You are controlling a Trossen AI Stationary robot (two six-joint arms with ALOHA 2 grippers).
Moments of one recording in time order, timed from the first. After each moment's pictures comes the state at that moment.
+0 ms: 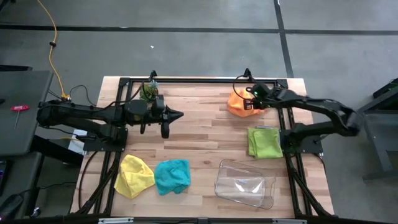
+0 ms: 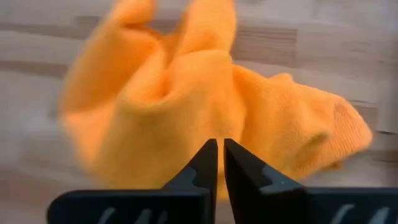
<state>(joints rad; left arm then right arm) 0.15 1.01 0.66 0.14 -0.18 -0.26 -0.63 1.19 0.68 -0.62 0.20 0.73</state>
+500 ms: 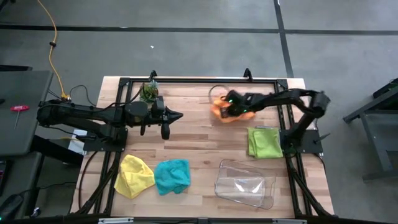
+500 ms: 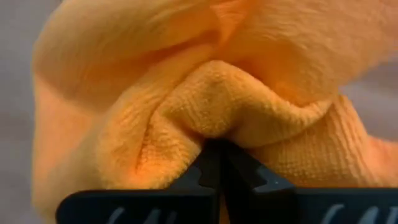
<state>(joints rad) 0.12 1.01 0.66 0.11 -0.23 -0.26 -0.43 1.69 0.82 -0.24 0.05 0.79</state>
